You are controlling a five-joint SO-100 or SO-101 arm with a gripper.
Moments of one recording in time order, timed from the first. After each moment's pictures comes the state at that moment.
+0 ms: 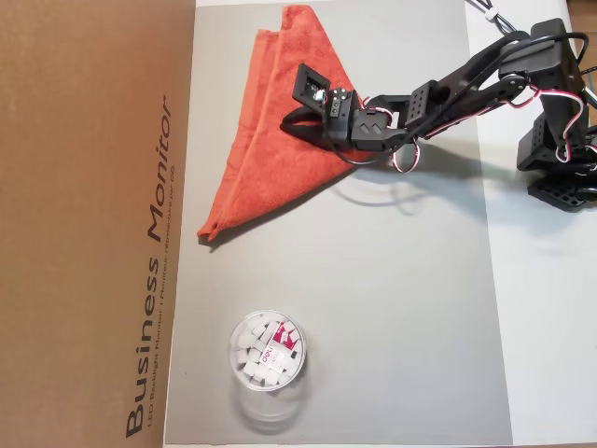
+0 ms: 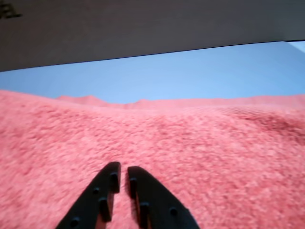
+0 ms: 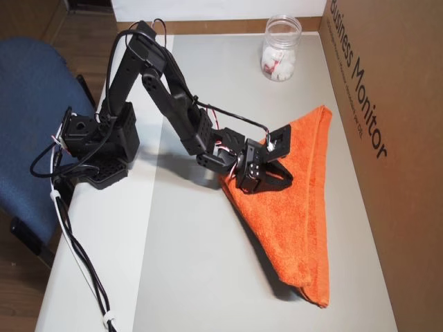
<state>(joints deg) 10.8 55.1 114.8 -44.2 87.0</state>
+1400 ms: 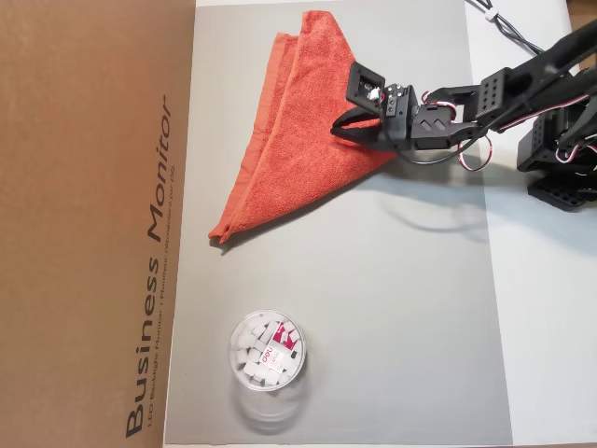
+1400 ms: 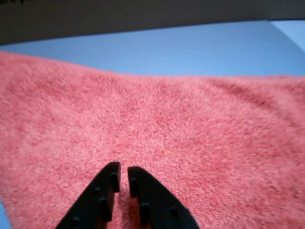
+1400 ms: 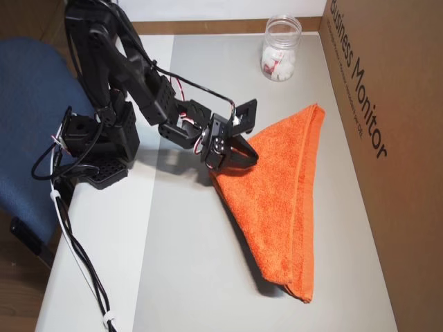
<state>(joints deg) 10.5 95.1 151.4 -36.0 86.7</state>
